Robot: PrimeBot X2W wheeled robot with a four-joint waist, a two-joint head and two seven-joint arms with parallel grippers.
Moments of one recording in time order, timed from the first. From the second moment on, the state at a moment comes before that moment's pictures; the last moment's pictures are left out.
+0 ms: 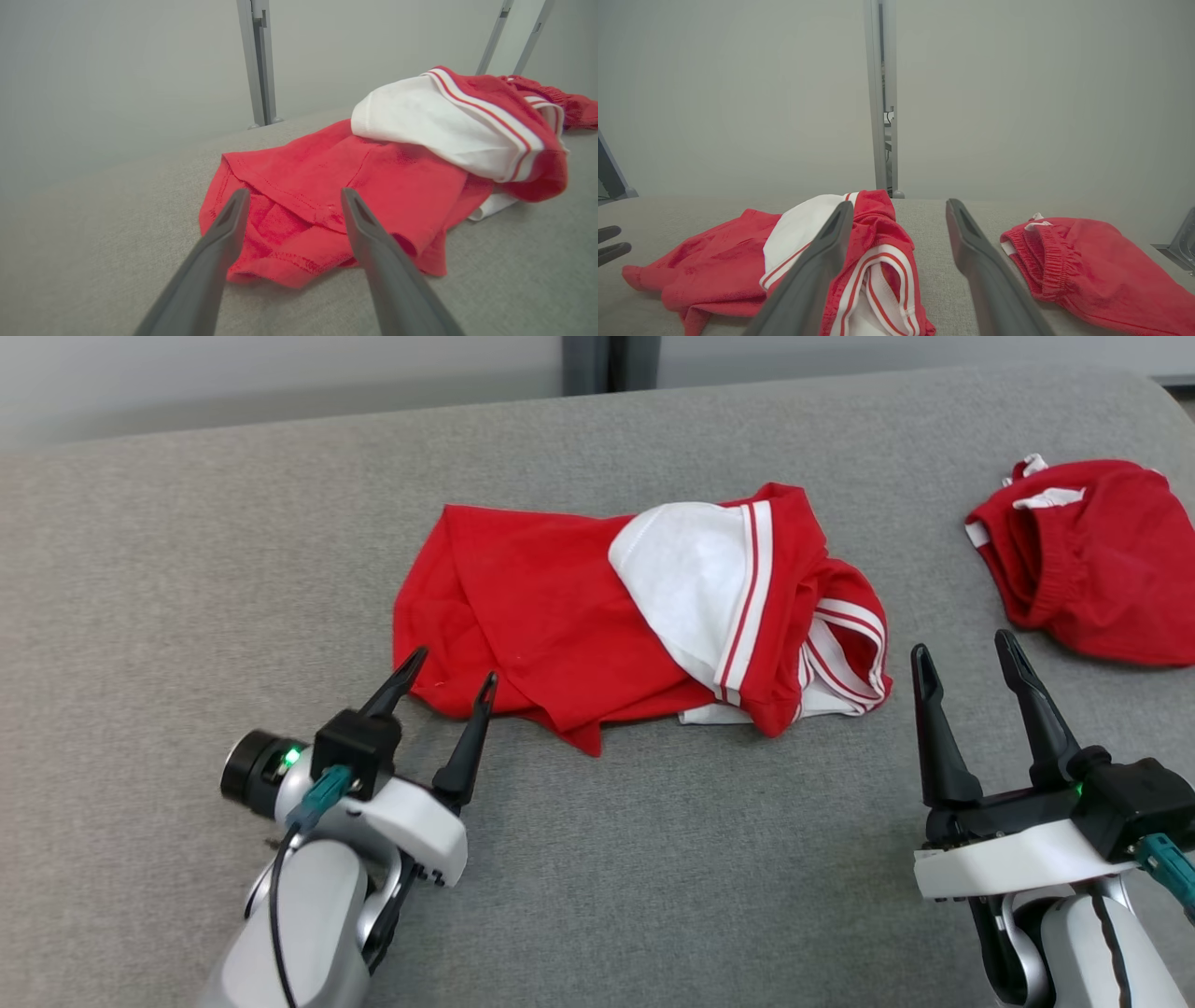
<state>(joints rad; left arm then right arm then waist) -0.40 0.10 -0.29 0.50 -0.14 -0.13 -0.26 -0.19 -0.07 0.09 0.08 0.15 0.13 -0.26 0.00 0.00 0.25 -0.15</state>
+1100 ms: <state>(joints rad) -0.73 0.17 -0.68 0.84 -0.33 -0.13 -0.17 -0.23 -0.05 0.09 0.09 0.16 0.13 -0.26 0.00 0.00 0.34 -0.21</state>
